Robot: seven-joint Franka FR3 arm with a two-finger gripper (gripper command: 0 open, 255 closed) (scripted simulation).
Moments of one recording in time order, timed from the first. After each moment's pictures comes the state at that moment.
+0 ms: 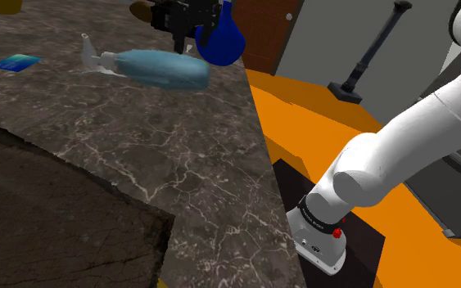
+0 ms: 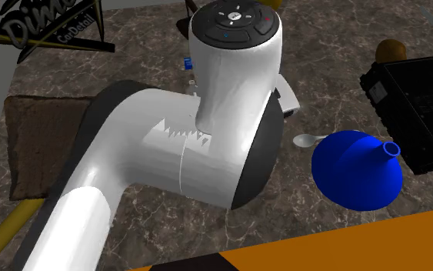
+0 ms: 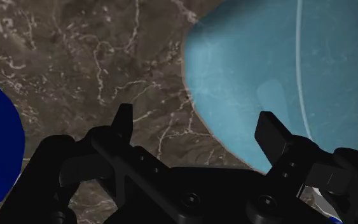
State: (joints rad) arm 0.10 -0.28 0.27 -1.95 0.00 1.80 0.16
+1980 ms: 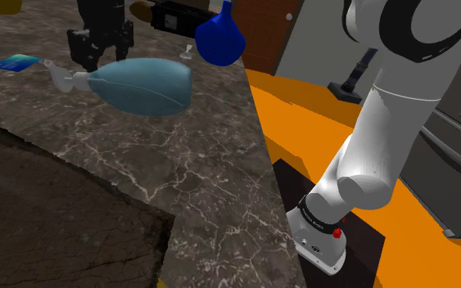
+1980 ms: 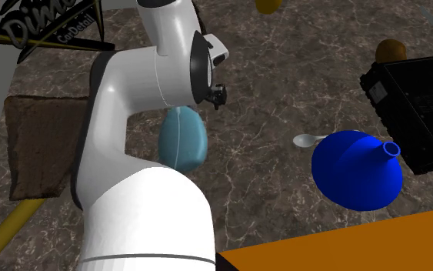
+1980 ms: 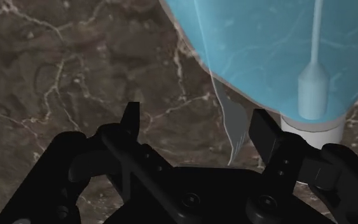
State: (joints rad) arm 0.24 0.22 0.43 -1.58 -0.22 1.89 0.26
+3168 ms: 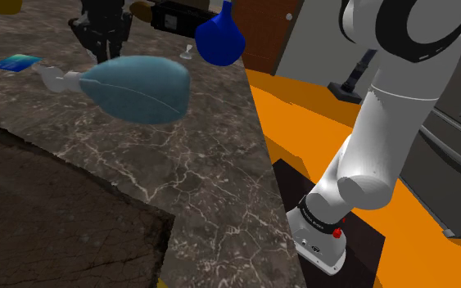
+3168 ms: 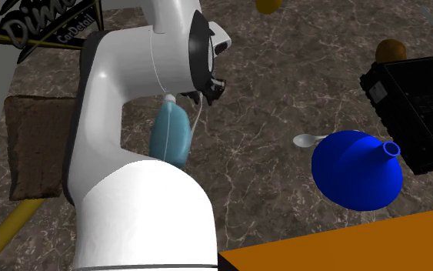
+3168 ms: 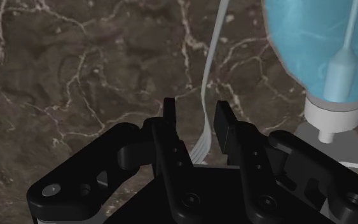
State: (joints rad) arm 0.24 0.23 0.43 -1.48 -0.22 1.78 0.25
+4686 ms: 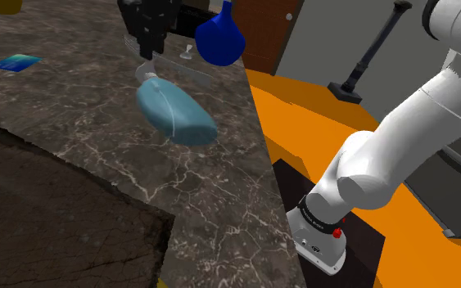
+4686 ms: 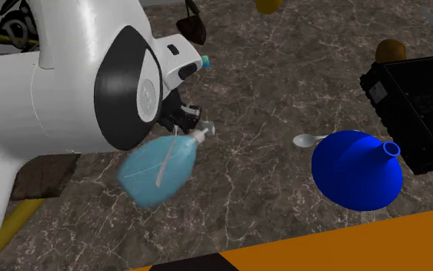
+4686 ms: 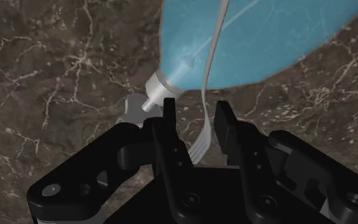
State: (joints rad) arm 0.23 -0.17 0.43 -1.77 -0.05 1.70 0.21
